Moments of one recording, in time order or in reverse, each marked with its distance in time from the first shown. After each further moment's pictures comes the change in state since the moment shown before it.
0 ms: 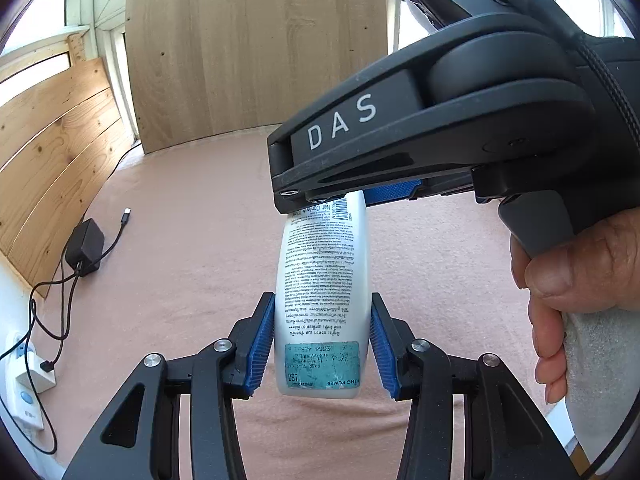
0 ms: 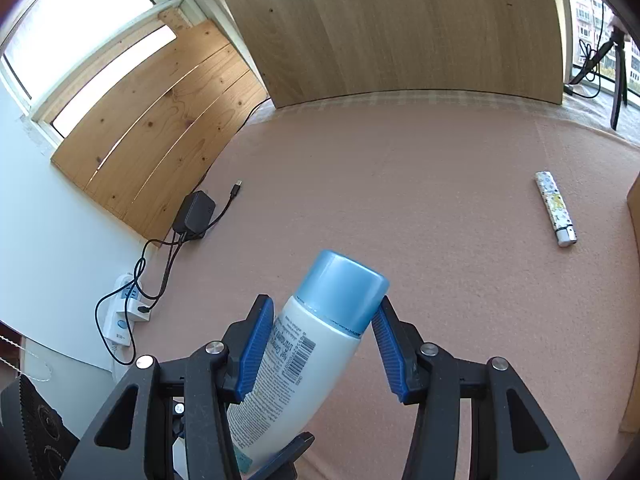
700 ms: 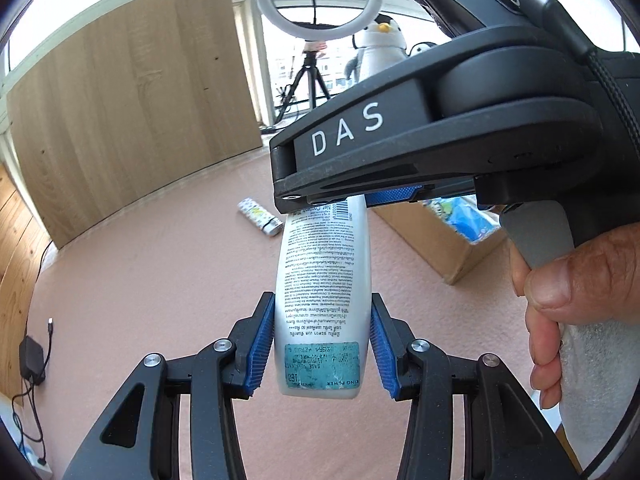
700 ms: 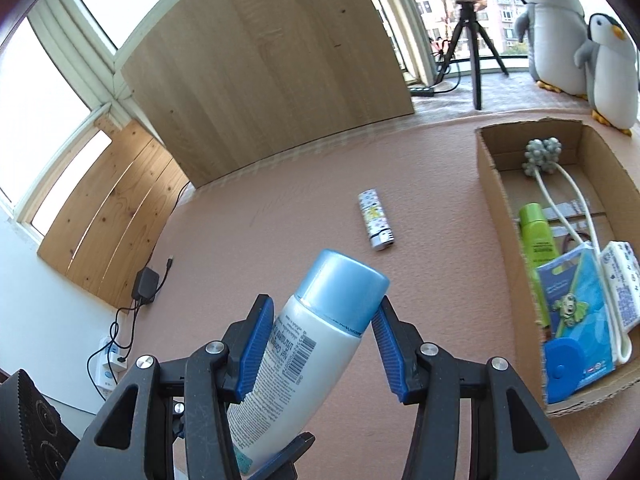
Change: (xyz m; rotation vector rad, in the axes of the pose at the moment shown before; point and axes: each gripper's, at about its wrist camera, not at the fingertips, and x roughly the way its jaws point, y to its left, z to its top) left arm 0.018 -0.158 0.058 0.271 -0.032 -0.178; right arm -0.108 -0.129 -0.029 0.232 -0.190 -0.108
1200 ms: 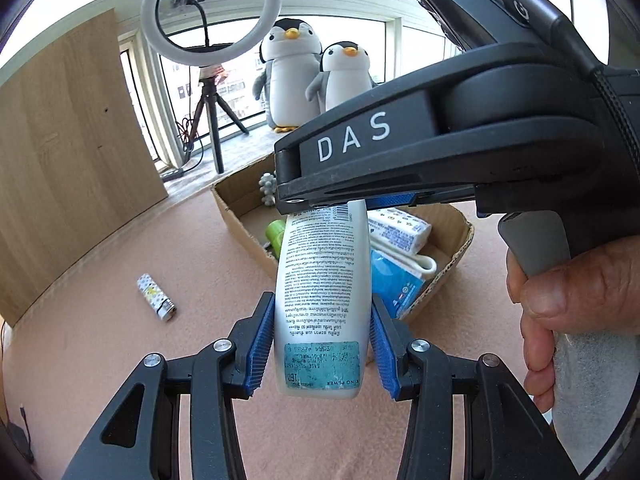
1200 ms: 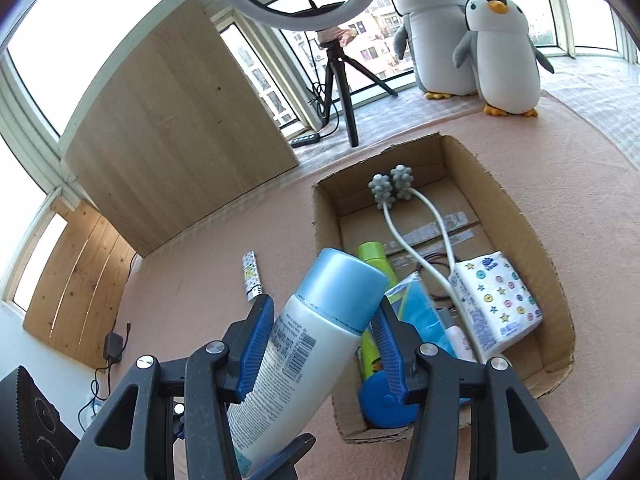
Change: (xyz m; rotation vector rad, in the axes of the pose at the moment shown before) left arm 0.049 -0.077 0.062 0.147 -0.023 -0.163; right arm -0.061 -0.113 0.019 0.178 -0.129 -0.123
